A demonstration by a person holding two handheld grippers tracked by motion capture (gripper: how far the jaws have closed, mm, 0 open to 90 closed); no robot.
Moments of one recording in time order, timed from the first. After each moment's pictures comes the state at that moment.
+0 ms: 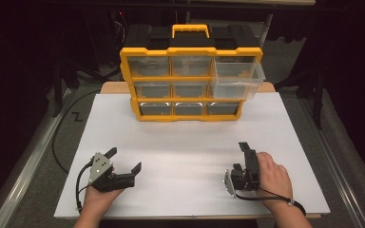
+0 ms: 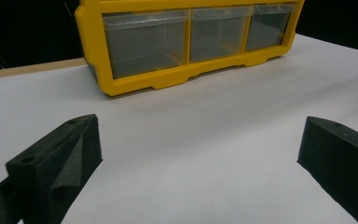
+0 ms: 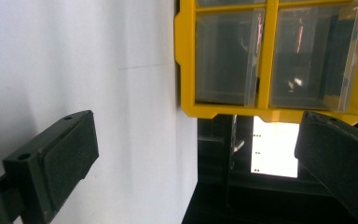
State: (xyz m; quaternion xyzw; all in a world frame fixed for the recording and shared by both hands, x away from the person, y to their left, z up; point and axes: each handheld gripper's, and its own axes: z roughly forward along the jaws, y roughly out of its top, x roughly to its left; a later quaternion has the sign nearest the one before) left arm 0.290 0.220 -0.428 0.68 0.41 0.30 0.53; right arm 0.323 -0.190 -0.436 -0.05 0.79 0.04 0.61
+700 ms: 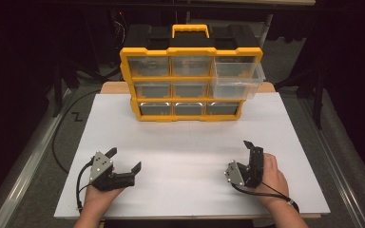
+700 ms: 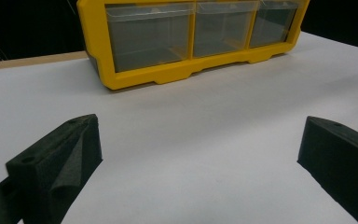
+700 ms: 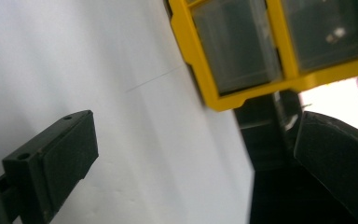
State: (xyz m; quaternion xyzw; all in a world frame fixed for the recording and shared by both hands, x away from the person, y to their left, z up) left arm 0.295 0.222 -0.431 0.68 0.43 0.30 0.52; right arm 0.330 -0.195 -0.431 0.12 0.82 0.14 0.54
